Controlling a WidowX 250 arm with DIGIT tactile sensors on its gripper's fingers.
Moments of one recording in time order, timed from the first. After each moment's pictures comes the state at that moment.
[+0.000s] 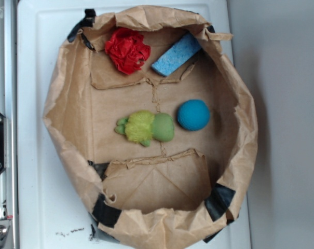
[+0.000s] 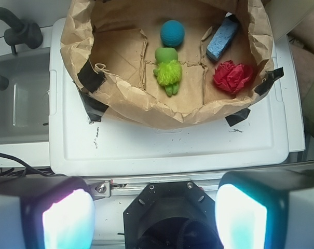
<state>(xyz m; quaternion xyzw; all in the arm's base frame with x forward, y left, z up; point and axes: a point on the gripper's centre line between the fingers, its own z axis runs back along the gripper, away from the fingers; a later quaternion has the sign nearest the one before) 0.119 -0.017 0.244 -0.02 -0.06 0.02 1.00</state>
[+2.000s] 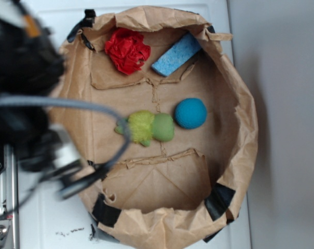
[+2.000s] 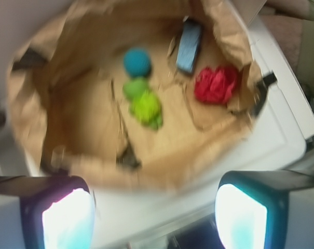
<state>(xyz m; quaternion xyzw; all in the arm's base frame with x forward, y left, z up) 0.195 0.001 0.201 -0.03 -0.08 0.22 0.97</state>
